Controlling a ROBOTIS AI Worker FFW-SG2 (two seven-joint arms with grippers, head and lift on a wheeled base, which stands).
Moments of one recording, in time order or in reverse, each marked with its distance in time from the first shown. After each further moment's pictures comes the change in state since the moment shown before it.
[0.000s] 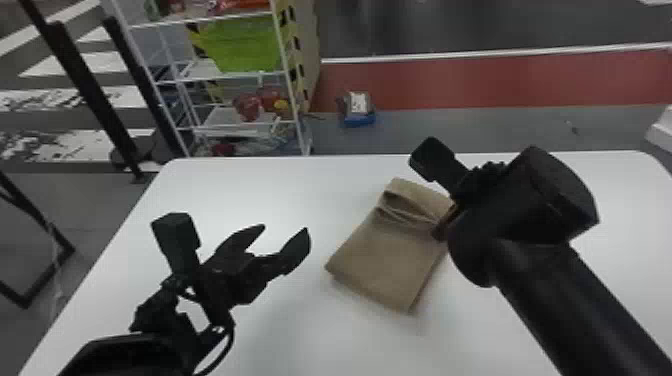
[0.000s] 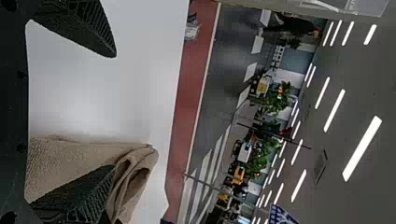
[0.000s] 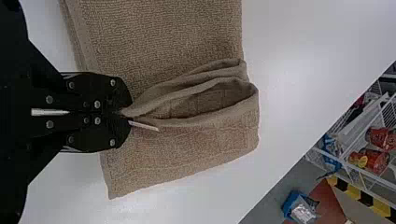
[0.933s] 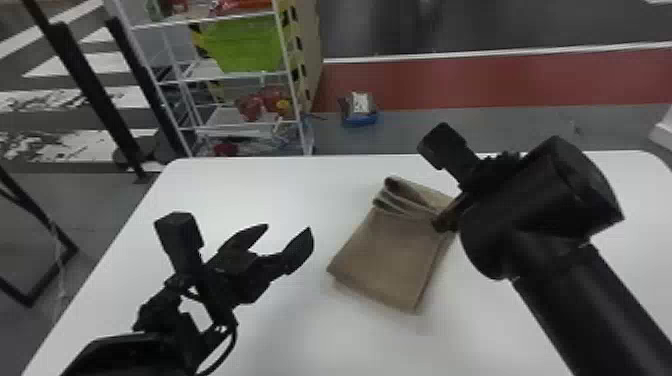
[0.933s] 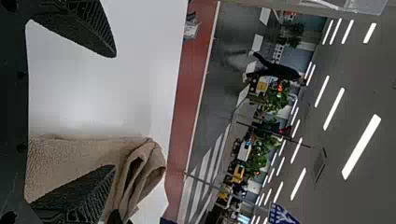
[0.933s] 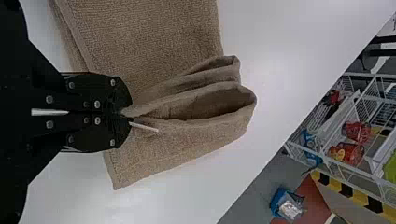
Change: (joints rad) left arm 0.002 0.000 -0.002 -0.004 0.000 0.000 -0.003; right arm 0.013 0.000 -0.040 -0.067 -0.025 0.009 0.015
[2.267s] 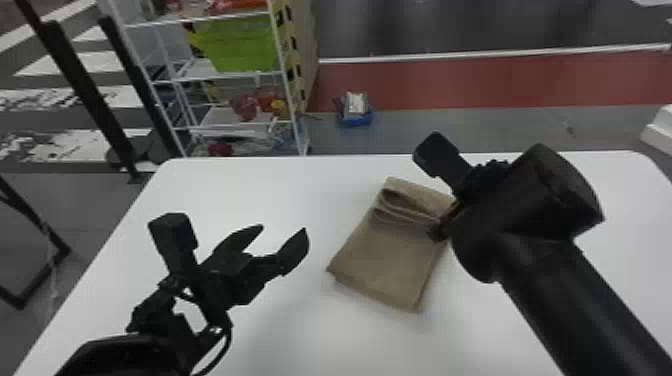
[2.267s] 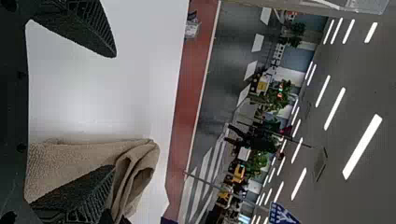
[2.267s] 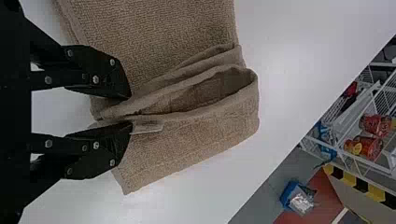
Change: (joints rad) left arm 0.000 0.000 -0.002 0.002 0.000 0.000 0.000; right arm -0.010 0.000 0.010 0.059 -0.006 -0.005 -0.061
